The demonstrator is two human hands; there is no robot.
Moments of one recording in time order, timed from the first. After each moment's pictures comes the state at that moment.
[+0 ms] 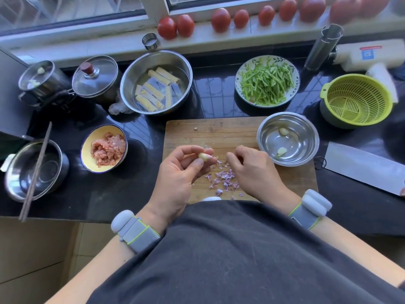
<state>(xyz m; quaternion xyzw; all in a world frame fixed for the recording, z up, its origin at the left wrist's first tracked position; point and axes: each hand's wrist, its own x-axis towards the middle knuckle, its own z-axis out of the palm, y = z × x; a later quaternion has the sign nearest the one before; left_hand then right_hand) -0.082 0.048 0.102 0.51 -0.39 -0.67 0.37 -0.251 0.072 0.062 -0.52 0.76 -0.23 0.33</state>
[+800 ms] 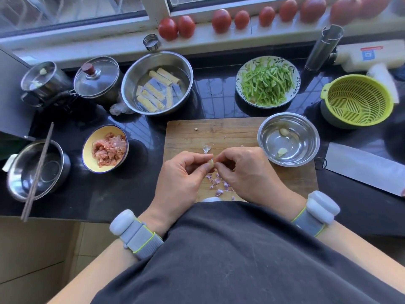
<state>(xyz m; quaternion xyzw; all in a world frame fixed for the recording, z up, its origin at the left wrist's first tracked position) -0.078 0.050 0.106 0.55 -0.60 -0.50 0.30 -0.244 0.075 0.088 -0.63 0.64 -0.32 0.28</state>
